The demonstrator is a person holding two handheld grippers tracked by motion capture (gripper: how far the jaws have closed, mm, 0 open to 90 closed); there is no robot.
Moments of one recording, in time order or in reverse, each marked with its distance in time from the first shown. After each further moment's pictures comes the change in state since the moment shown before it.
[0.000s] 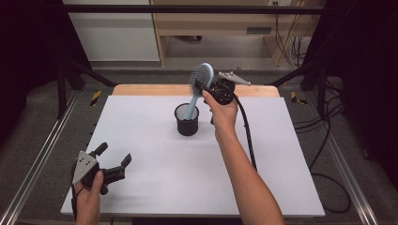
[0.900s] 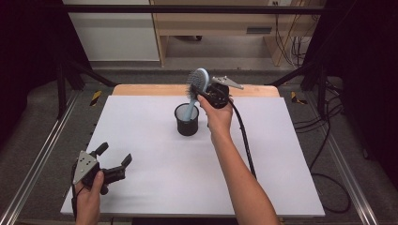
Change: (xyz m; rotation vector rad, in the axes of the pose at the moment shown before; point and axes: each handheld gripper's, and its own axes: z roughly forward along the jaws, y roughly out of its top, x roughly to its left) left arm 0.000 0.000 0.001 0.004 -0.006 0.004; right arm 0.004 -0.018 0.012 0.029 -0.016 -0.027
